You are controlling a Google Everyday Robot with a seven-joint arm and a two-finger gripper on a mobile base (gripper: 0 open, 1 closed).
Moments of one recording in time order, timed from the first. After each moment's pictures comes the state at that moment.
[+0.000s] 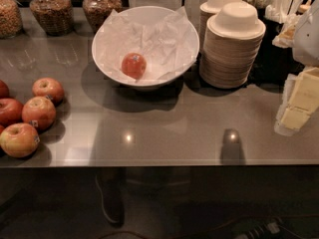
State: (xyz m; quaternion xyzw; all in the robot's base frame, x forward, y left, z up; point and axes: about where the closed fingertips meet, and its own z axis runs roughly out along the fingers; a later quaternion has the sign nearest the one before) arm 0.438 -0.217 0.976 -0.60 0.78 -0.03 0.16
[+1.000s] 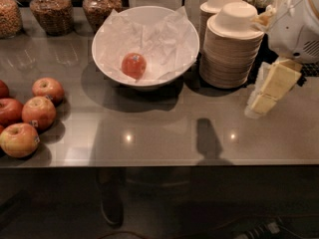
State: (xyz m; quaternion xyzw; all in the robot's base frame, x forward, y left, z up) arm 0.476 -0.175 0.986 -0.64 0.72 -0.01 0.27
